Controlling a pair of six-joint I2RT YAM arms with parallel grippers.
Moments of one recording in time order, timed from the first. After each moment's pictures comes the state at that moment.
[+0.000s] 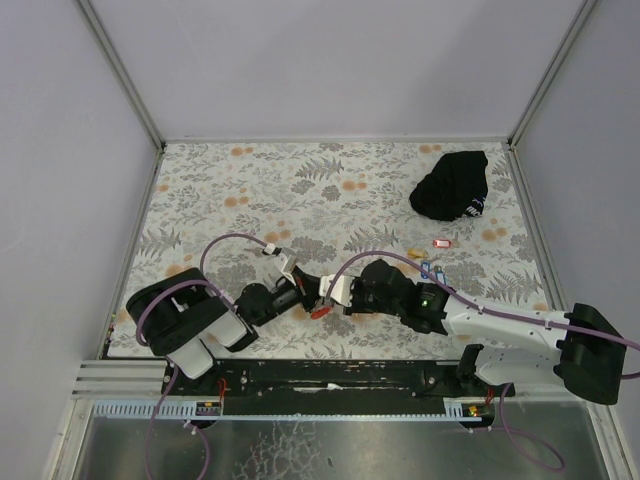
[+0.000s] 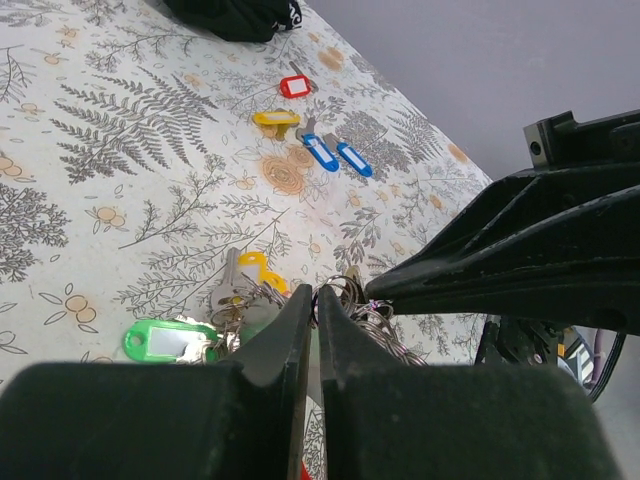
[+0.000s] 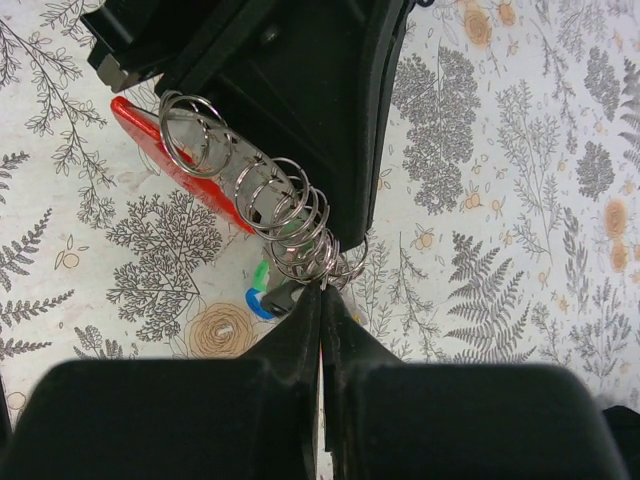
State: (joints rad) left arm -0.84 1.63 0.14 1.52 0.10 -0.57; right arm 1.06 1.17 0.64 -0.11 0.01 -0.54
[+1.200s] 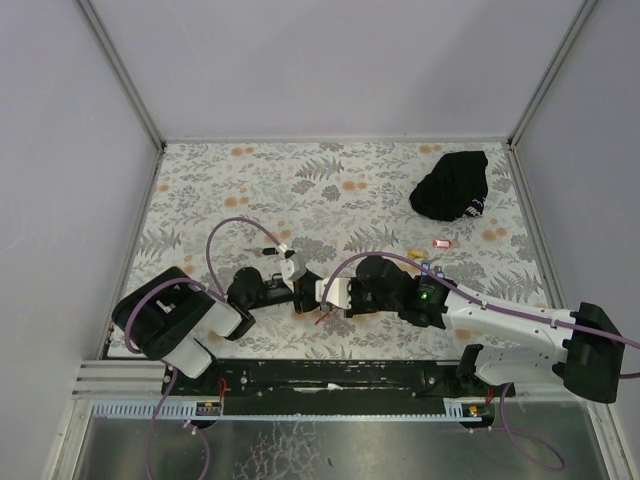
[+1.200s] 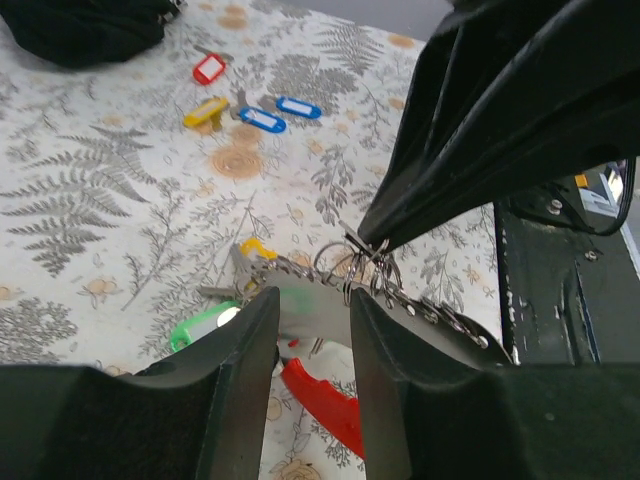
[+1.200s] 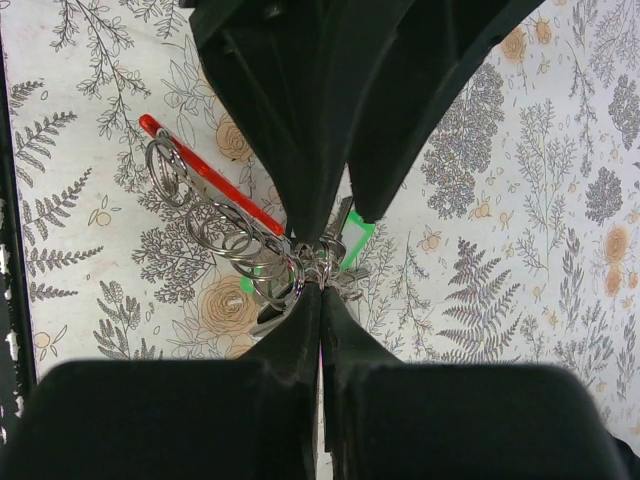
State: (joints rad) left arm -0.67 1.54 0.19 1.40 0.62 -0.18; right arm 1.08 1.17 0.76 -0.32 -0.05 -0.63
